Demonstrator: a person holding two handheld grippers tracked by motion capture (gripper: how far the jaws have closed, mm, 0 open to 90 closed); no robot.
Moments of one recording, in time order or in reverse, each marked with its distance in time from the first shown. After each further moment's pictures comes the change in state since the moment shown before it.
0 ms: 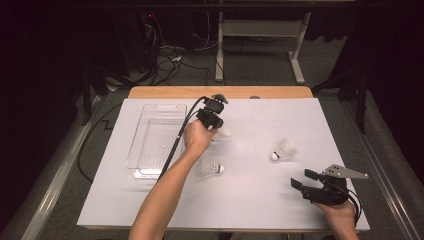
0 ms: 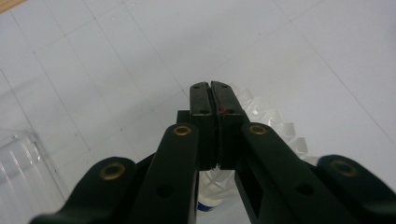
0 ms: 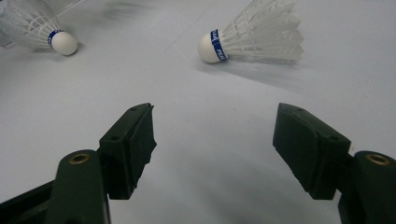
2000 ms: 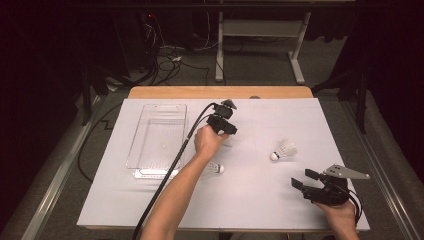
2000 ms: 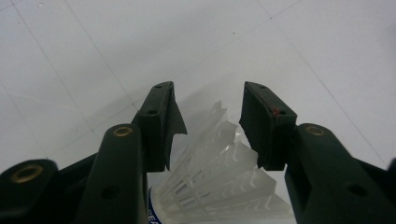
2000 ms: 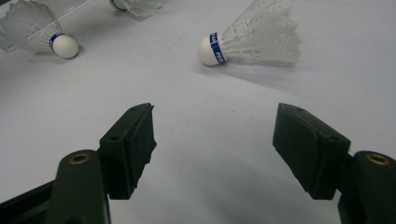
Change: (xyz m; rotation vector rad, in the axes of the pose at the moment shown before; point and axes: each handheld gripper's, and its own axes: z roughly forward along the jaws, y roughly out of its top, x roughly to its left) left arm -0.016 0.002 0.040 0.028 -0.080 -0.017; right arm 0.000 0.000 -0.001 -0.012 -0.001 0.001
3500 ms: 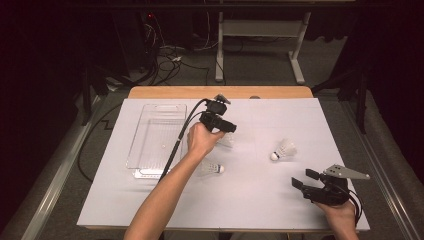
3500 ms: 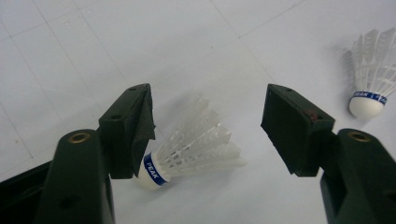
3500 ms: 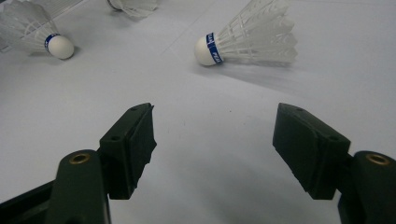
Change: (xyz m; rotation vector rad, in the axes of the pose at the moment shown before) left arm 0.000 -0.010 -0.050 -0.083 -0.060 -0.022; right arm 0.000 0.000 0.000 0.001 -0.012 0.008
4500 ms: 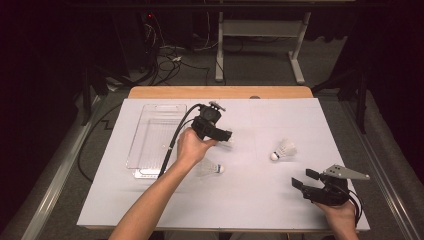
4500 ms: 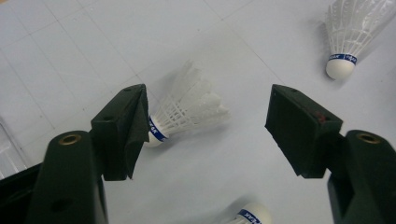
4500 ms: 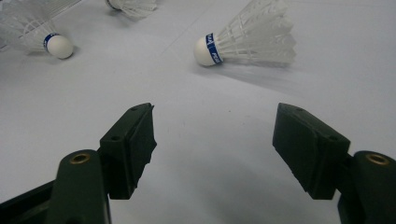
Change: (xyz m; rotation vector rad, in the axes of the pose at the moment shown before) left arm -0.011 -0.027 -0.034 -0.029 0.002 0.085; right arm 0.001 0.000 -0.001 -0.001 -0.007 -0.011
